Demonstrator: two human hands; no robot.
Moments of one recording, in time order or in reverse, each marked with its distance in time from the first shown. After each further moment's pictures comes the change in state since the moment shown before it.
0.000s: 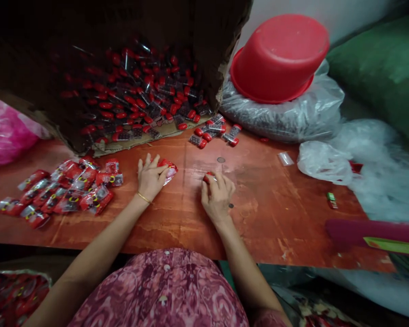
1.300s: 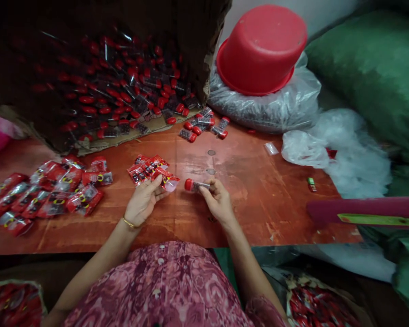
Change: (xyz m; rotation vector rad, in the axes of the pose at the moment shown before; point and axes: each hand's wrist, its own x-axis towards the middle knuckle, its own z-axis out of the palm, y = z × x) left_hand -0.044 0.049 -0.013 -1.361 -0.210 -0.841; right_hand -0.019 0.011 -0.032 0.646 -0.270 0.413
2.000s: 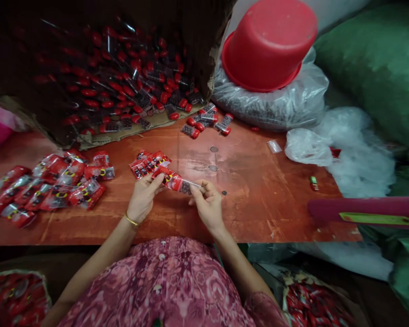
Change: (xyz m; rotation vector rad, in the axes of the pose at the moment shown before) left_hand -0.001 -0.006 -0.004 0.053 0.013 0.235; right_hand -0.022 -0.043 0.033 0.379 0.053 0.148
